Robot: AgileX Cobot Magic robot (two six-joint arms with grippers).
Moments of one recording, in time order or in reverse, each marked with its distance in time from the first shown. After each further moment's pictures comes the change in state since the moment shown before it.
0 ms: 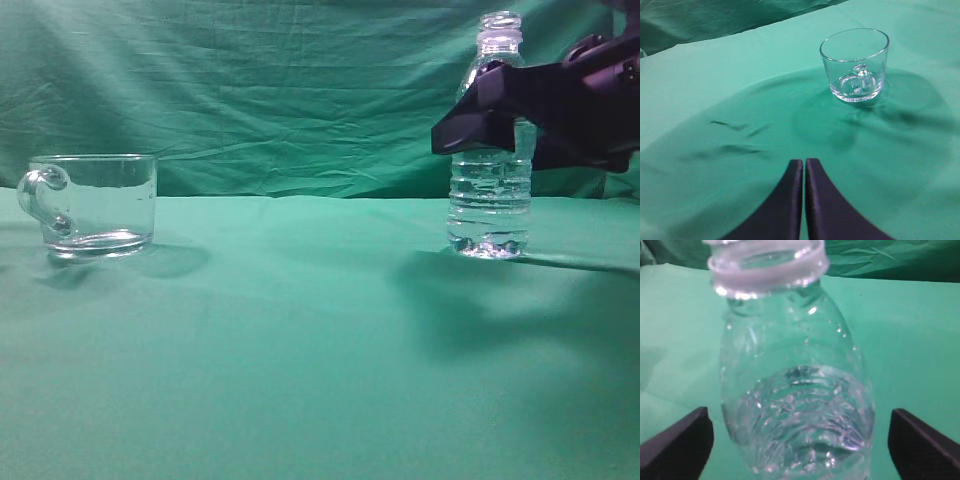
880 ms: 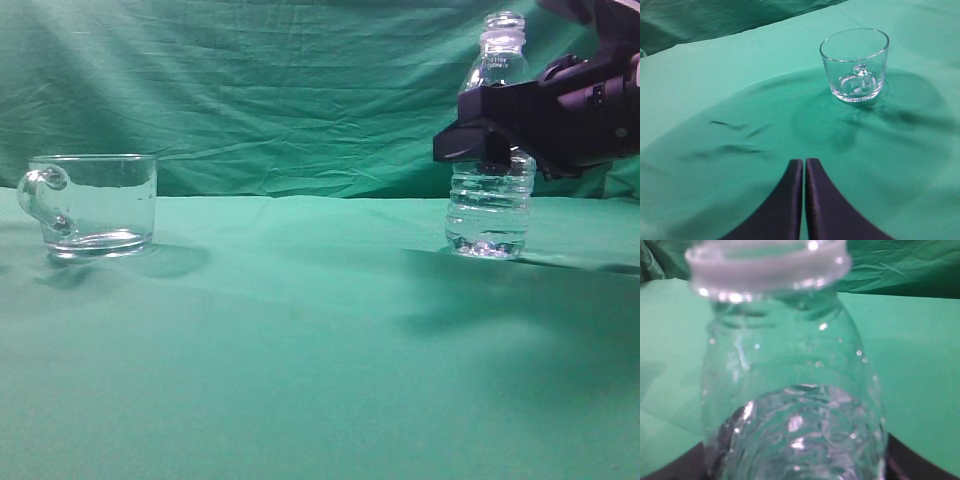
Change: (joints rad) left arm 0.000 0.000 0.000 0.000 0.000 0.000; right arm 0.000 0.096 -0.069 -0.015 -0.083 -0.010
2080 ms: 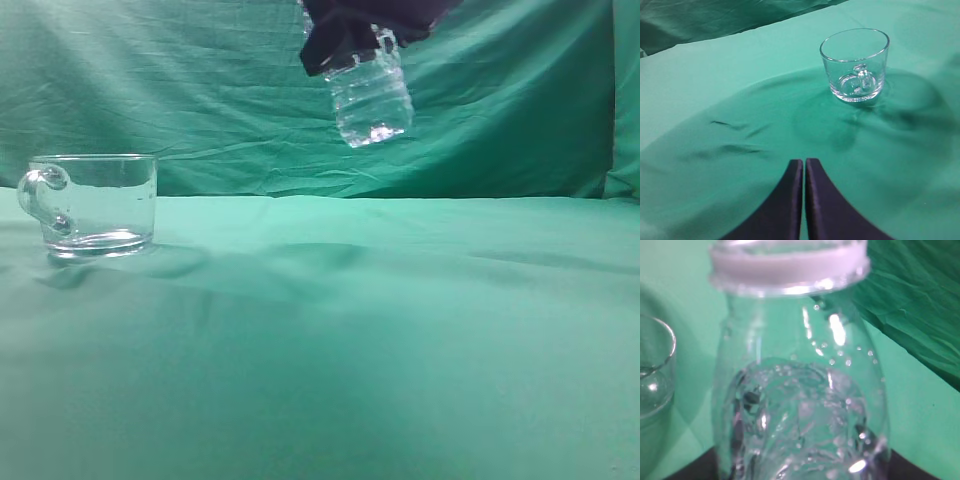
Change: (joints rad) left arm 0.000 0.000 0.000 0.000 0.000 0.000; right arm 0.271 -0.173 -0.474 -0.285 0.811 0.023
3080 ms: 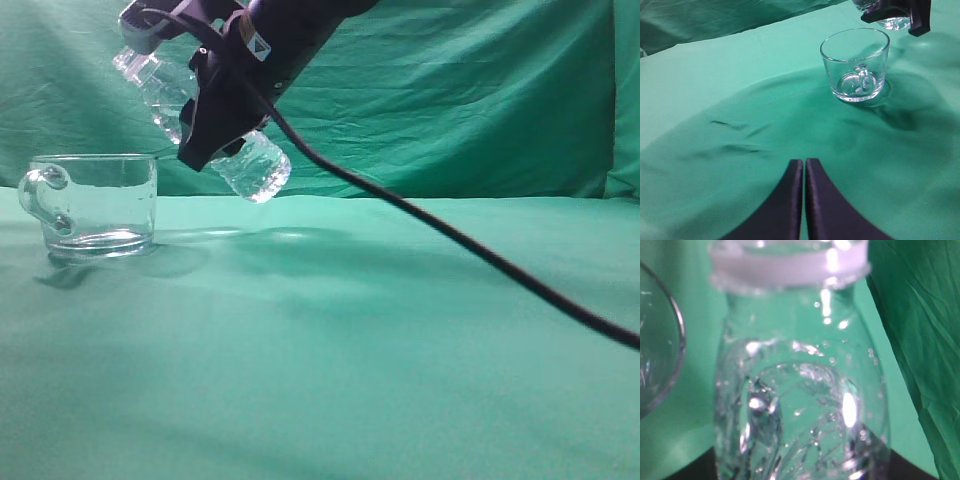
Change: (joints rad) left arm 0.000 0.000 0.000 0.000 0.000 0.000; right arm 0.174 0.450 -0.571 -0.490 0.264 0.000
